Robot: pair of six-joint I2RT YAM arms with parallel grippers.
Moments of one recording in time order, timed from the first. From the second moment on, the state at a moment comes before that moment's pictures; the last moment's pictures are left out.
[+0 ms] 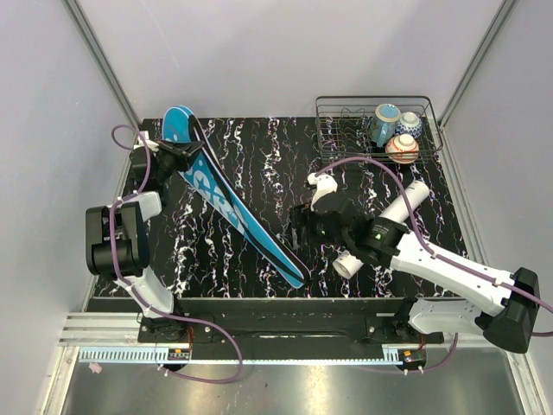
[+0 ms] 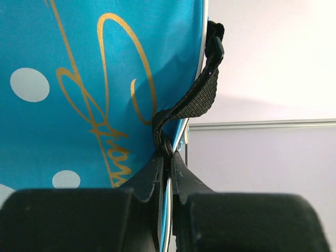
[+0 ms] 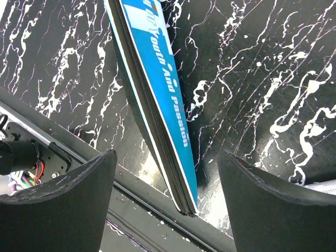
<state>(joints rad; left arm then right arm) 0.15 1.72 0.91 0.70 0.55 -1.32 0.99 1.15 1.03 -0.48 0.21 0.57</state>
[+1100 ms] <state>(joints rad) -0.01 1.09 1.13 0.17 0.51 -0.81 0.94 0.78 0.91 -0.33 0.49 0.38</state>
